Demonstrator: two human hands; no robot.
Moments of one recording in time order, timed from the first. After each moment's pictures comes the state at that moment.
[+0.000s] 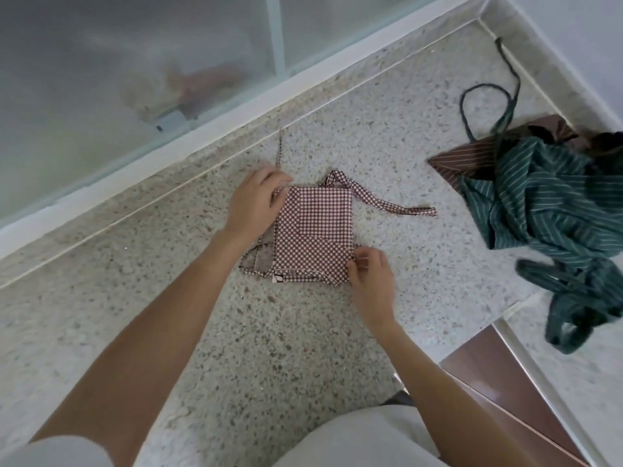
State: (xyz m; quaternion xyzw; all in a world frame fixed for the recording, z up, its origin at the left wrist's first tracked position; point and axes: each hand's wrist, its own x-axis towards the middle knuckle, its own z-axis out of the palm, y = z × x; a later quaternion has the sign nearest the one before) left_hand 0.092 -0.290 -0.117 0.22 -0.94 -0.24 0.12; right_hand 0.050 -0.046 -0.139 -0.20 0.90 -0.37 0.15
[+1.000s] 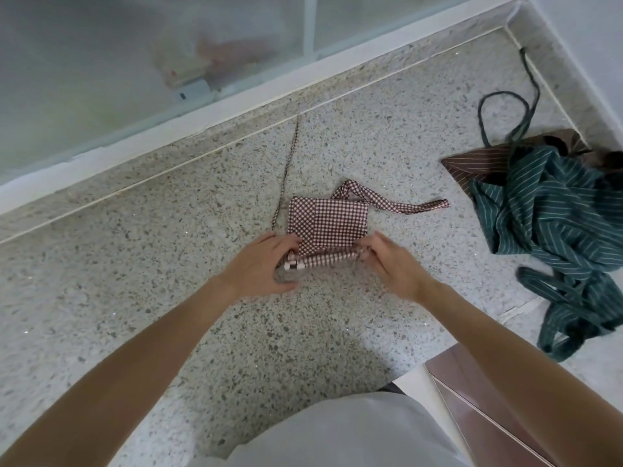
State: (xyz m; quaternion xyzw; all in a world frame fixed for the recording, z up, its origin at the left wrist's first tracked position) left_hand 0.193 -0.227 -0.149 0.11 -0.95 -0.28 -0.08; right_hand -0.011 -0.025 -0.115 -0.56 0.74 -0.23 0.28
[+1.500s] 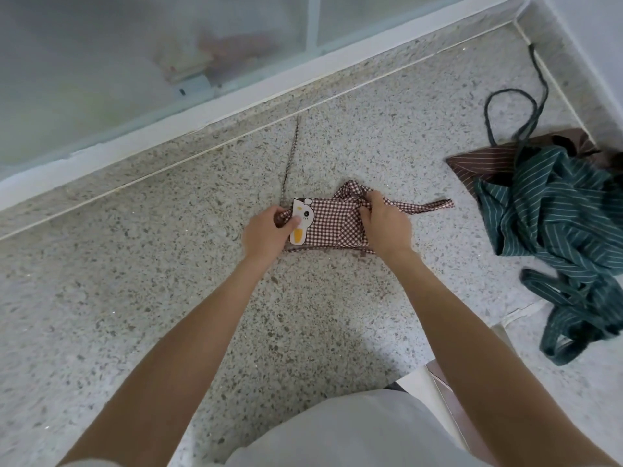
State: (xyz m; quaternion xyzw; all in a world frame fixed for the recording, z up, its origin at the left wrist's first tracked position) left_hand 0.138 -0.230 -0.145 0.50 -0.79 -0.36 0.00; right_hand -0.027 -0.095 -0.130 -0.35 0.92 -0.06 0.16
